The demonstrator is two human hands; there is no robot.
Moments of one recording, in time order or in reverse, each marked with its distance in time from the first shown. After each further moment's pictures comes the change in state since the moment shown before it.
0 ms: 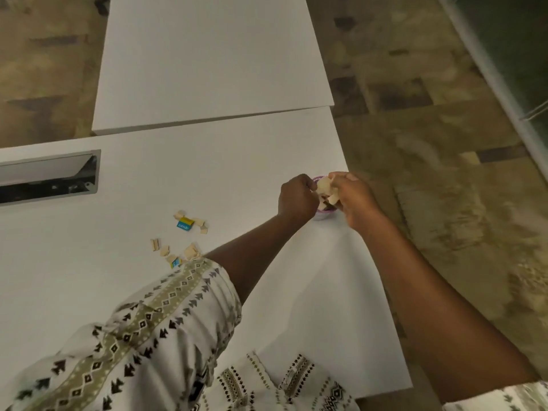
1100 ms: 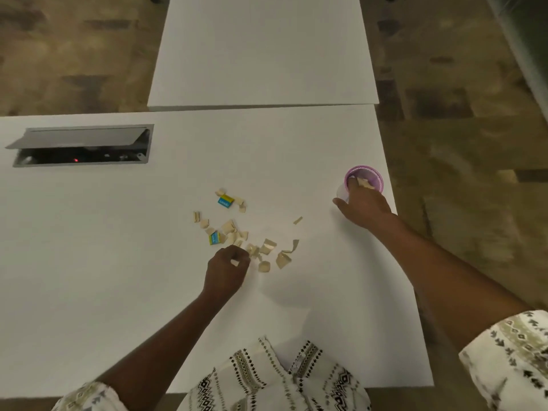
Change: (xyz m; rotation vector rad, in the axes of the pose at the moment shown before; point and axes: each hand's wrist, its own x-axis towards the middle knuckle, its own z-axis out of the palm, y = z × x) left_hand -0.157 -0.210 -0.109 0.032 0.149 -0.293; right_hand 0.007 0.050 0.025 -1.409 -0.110 -0.532
